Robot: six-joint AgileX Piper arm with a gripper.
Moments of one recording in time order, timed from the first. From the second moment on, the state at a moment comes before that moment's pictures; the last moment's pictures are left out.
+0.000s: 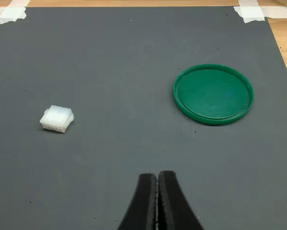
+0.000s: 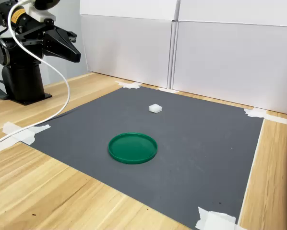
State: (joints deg) arm -2.9 -0.5 -3.9 17.8 24.9 -18.7
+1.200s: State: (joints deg) arm -2.9 14.8 -16.0 17.8 25.8 -26.7
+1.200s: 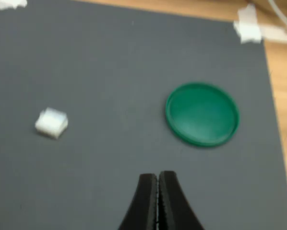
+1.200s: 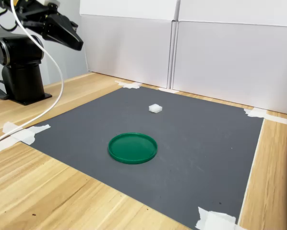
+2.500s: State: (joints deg) arm 5.3 73.8 -64.9 17.6 61.5 -59.0
